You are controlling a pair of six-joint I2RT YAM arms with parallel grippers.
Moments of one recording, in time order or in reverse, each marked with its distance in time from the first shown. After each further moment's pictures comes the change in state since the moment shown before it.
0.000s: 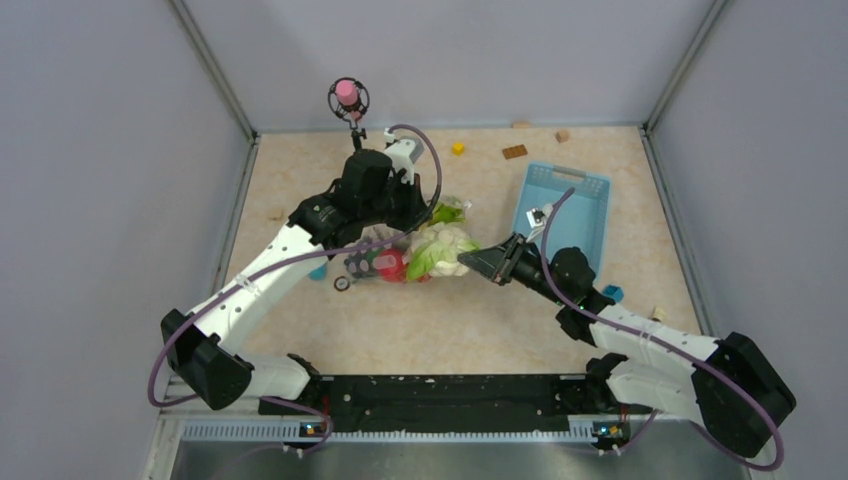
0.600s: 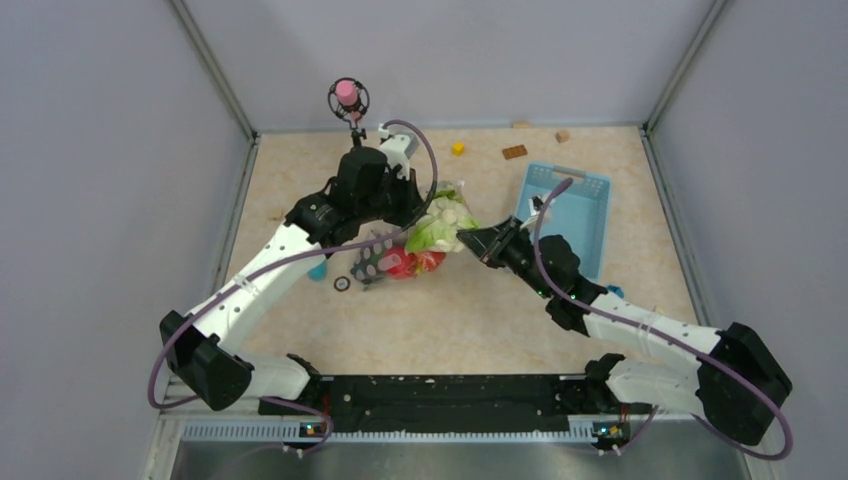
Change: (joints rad) left arm 0.010 -0.002 0.000 0.022 0.005 0.003; right arm 0.069 0.004 0.117 -0.146 0.315 -0.045
